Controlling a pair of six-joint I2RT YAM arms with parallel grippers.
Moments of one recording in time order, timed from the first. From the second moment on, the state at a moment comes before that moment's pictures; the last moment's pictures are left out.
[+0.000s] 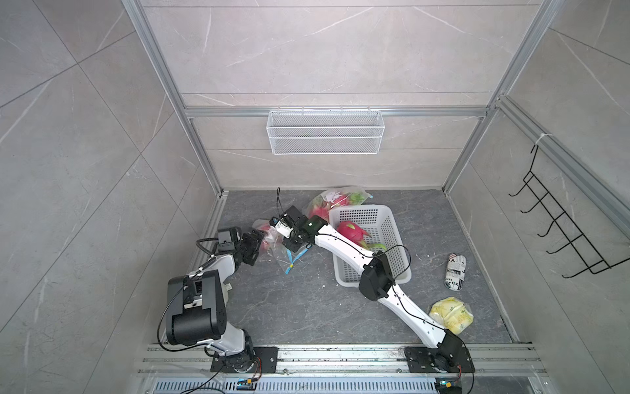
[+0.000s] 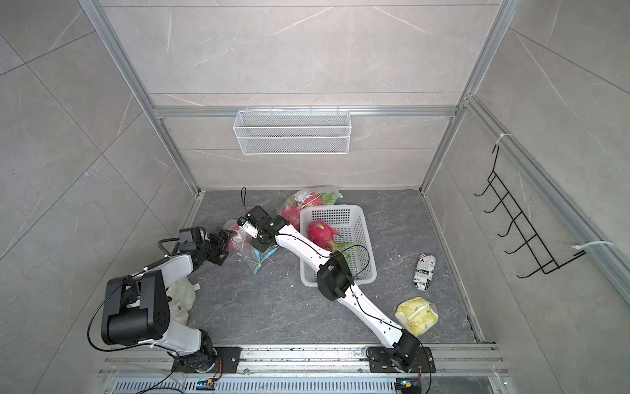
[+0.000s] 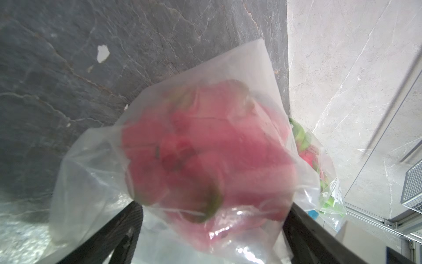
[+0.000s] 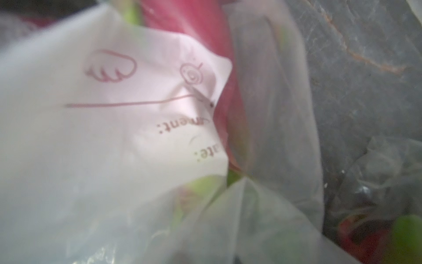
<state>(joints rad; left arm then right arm) 0.15 1.53 0.73 0.02 0.47 -1.00 0.88 2.79 2.79 -0.97 -0.01 -0.26</state>
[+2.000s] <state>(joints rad) 0.15 1.45 0.64 0.67 0.58 -1.60 0.66 2.22 2.36 -1.04 -0.60 0.32</state>
